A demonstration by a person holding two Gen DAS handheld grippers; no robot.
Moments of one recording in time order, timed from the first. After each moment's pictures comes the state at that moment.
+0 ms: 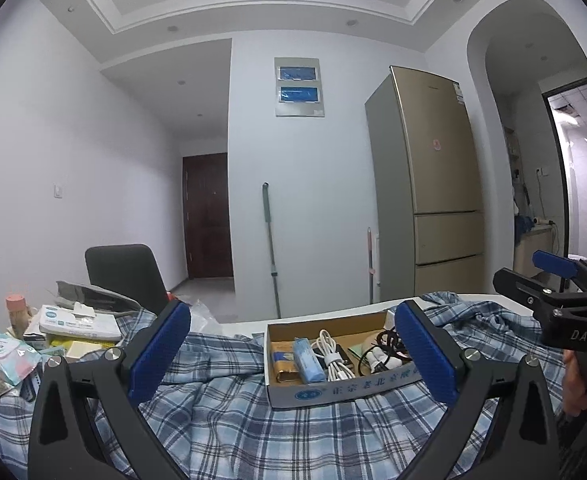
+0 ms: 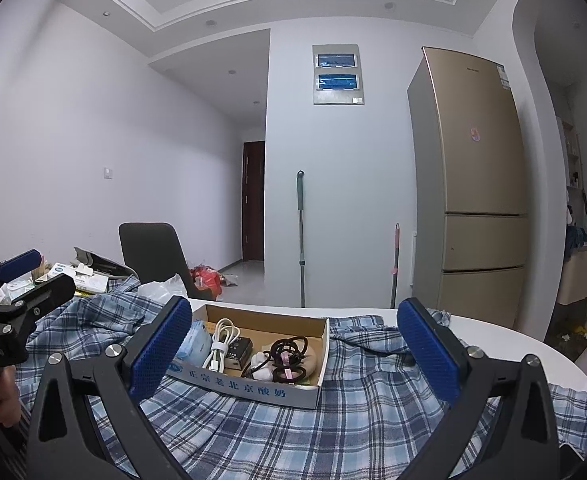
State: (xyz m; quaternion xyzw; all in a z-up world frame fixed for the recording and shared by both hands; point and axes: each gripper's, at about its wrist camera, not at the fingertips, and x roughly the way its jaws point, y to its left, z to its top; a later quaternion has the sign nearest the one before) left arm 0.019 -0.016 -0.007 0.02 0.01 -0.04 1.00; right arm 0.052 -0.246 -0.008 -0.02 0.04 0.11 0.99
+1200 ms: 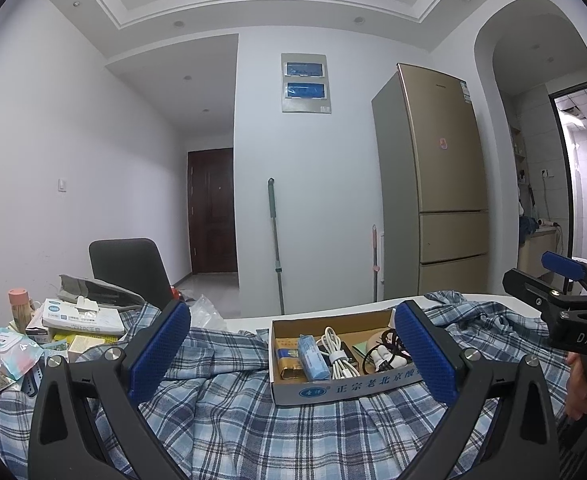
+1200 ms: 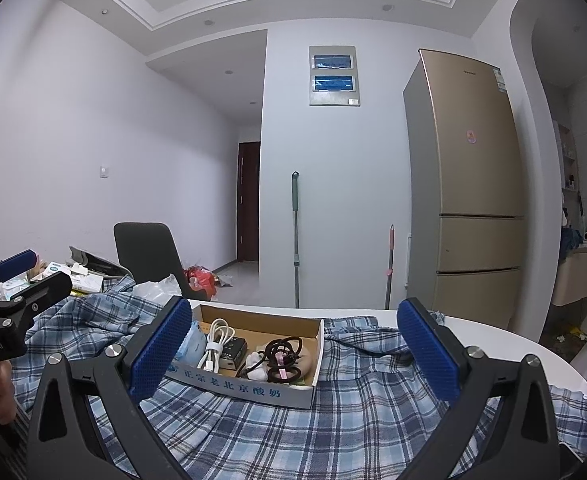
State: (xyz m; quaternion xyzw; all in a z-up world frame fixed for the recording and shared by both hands) left arm 0.022 -0.013 -0.009 0.02 0.02 -0.03 1.00; right arm 0.052 -0.248 -0.009 -0.02 0.04 0.10 0.99
